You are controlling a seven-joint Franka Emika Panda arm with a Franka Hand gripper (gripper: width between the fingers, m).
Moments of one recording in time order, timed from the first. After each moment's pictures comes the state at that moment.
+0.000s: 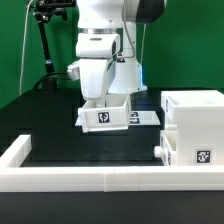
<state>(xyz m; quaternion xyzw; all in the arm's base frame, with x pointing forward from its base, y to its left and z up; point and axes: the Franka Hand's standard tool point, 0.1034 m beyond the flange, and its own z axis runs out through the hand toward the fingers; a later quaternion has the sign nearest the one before) 0.435 -0.065 0.058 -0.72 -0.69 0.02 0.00</state>
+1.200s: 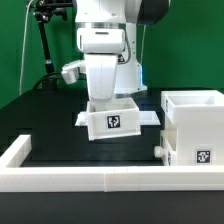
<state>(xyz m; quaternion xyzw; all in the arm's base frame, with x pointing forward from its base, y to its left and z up) 0.514 -0.061 0.066 -0.69 -0.72 0.00 -0.03</state>
